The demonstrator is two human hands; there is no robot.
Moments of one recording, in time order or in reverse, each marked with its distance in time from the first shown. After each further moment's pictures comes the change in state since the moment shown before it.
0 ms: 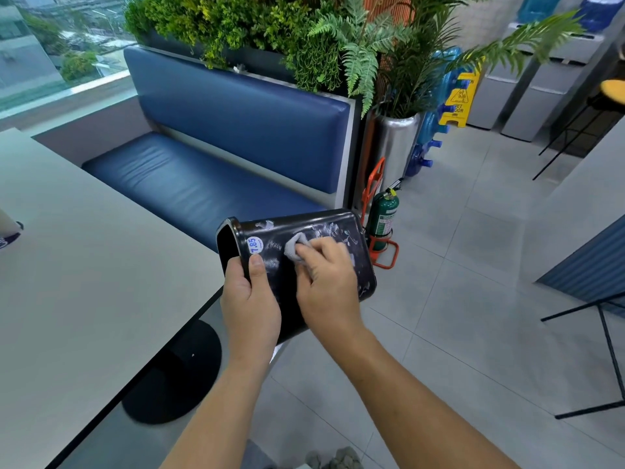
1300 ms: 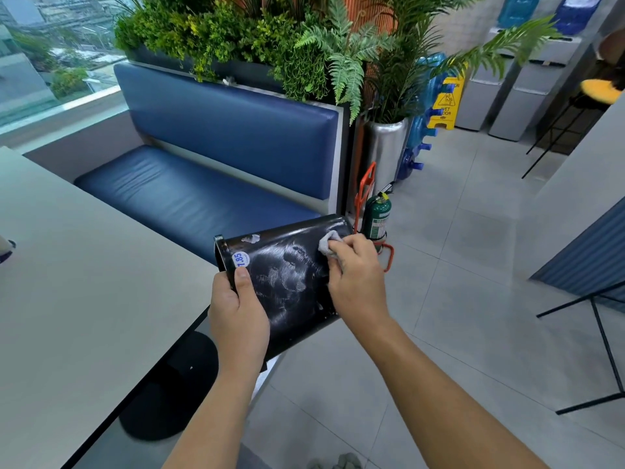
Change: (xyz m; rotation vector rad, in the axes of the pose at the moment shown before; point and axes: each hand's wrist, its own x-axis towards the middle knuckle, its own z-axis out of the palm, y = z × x) left_hand -0.004 0.006 -0.007 0.159 0.016 -0.034; right_hand 0.016 0.048 -0.026 -0.100 0.008 0.053
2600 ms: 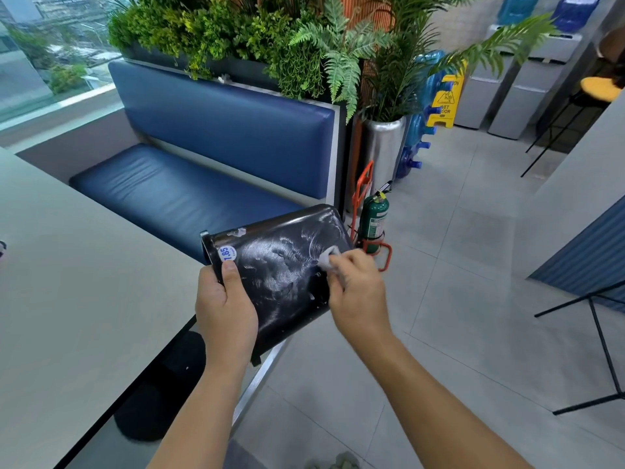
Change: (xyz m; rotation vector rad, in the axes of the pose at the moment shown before) left_hand 0.011 0.006 0.009 0.003 0.046 0.031; right_hand -0.014 0.014 -0.011 0.044 -0.016 0.003
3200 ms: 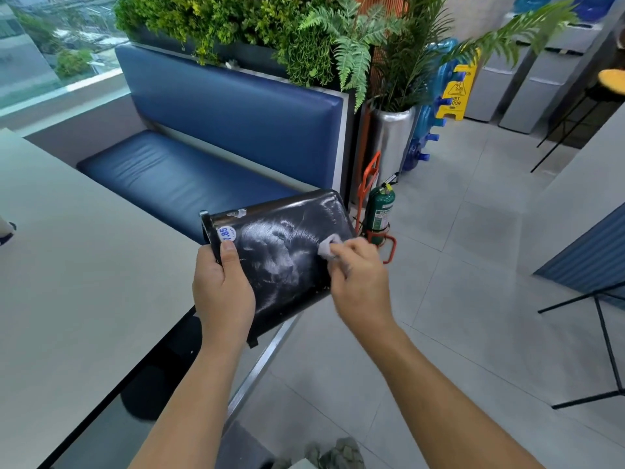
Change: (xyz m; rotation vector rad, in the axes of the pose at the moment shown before) left_hand 0.007 0.002 -0.009 0.045 0.024 0.046; right_hand -0.003 -0.006 0.001 0.018 -0.028 -0.023
